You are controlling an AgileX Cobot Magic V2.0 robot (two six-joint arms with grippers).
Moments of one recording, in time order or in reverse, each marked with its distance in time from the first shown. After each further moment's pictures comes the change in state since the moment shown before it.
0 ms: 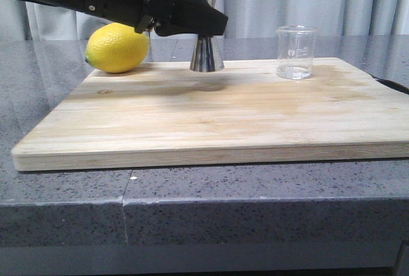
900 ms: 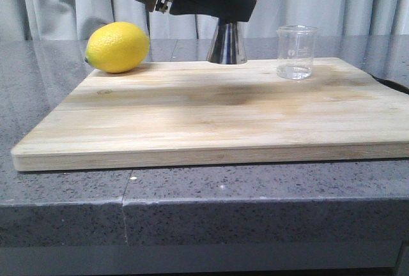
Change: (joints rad) left arm -0.086 -0.093 -0.019 0.179 0.004 -0.193; right arm 0.000 0.369 0.048 0.000 -0.089 0.002
